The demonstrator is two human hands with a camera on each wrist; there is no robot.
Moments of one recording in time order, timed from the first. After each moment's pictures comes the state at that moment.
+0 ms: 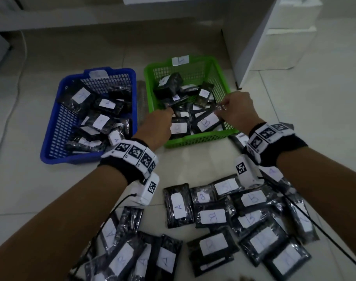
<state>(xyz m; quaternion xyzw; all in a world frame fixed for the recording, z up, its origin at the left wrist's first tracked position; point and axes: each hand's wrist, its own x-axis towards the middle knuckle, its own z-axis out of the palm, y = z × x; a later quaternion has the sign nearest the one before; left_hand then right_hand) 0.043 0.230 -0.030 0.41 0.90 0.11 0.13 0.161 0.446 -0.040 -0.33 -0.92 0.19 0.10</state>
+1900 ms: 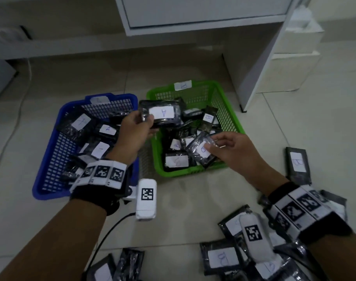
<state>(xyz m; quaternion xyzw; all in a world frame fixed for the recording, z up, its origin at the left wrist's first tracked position) -0.020 0.229 -0.012 0.07 0.75 0.62 0.23 0.176 0.393 -0.032 -0.32 -0.75 0.56 0.15</state>
